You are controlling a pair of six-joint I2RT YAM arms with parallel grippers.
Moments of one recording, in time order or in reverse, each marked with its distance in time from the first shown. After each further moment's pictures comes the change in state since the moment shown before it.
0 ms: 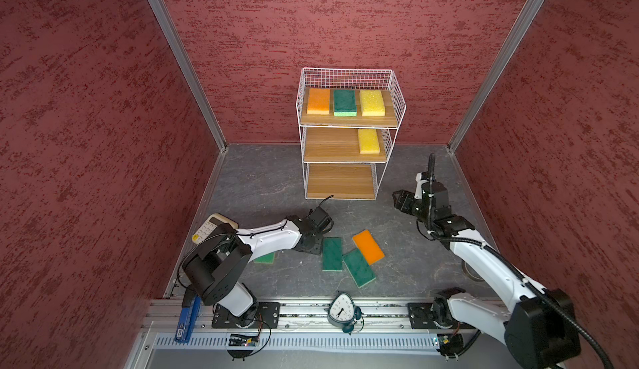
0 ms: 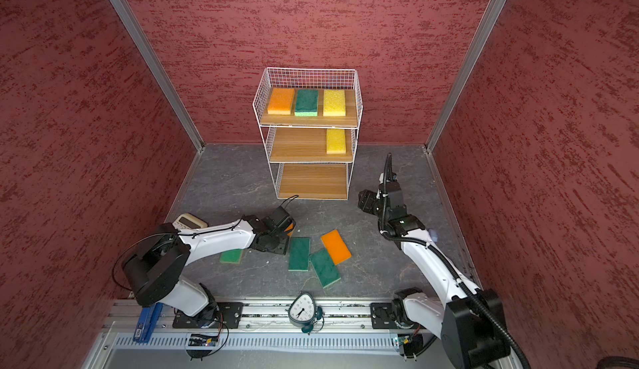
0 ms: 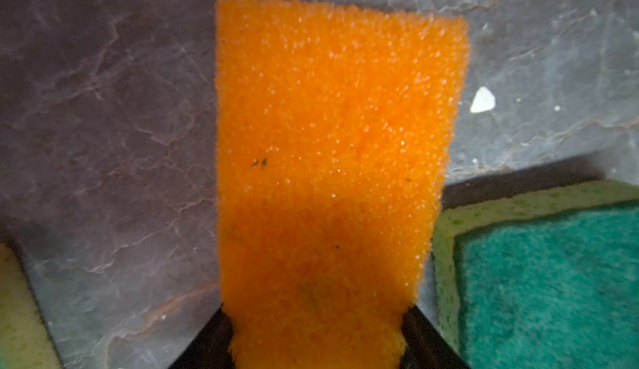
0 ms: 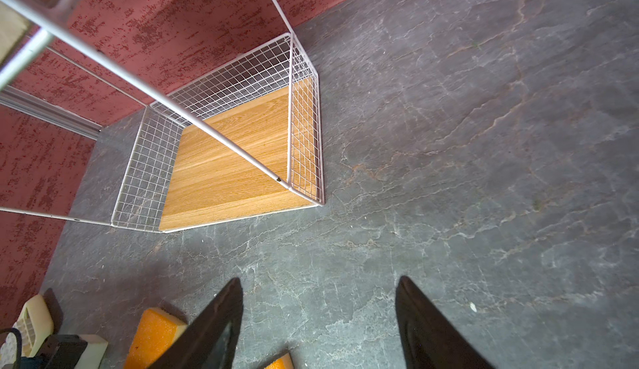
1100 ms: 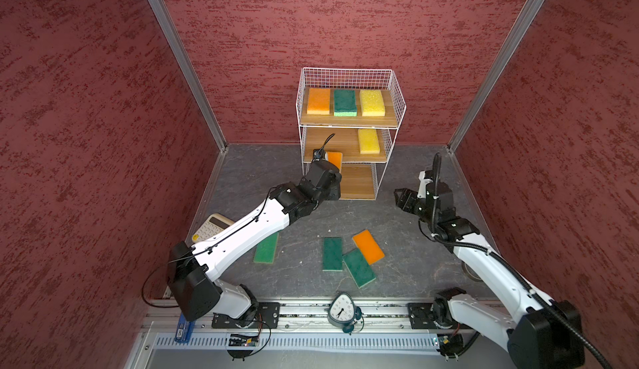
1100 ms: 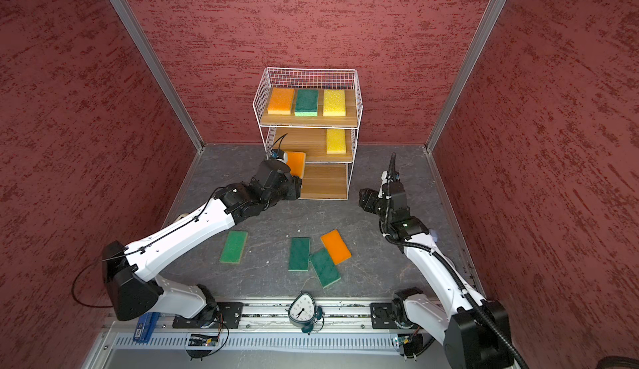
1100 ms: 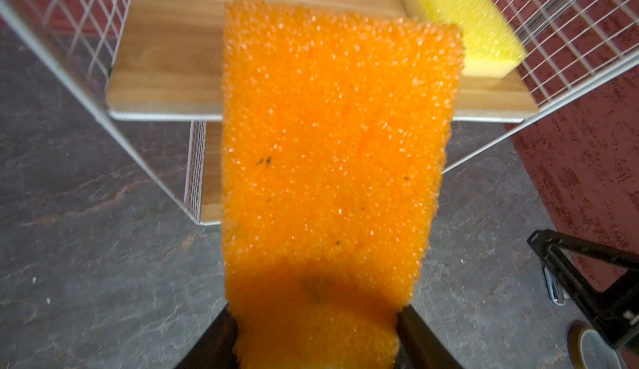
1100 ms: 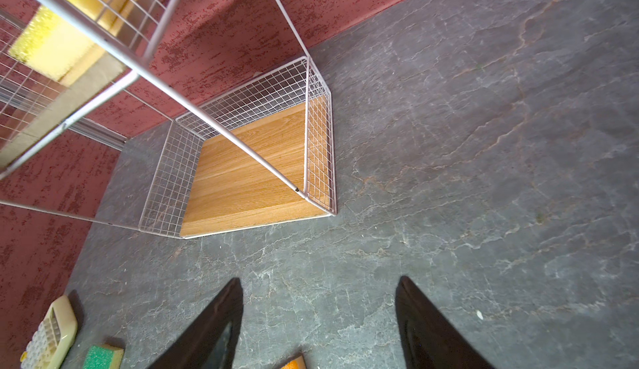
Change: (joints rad) left arm -0.013 -0.091 0.572 0.034 -0.209 0.029; right arm 0.000 -0.065 0.000 0.006 -0.013 0.008
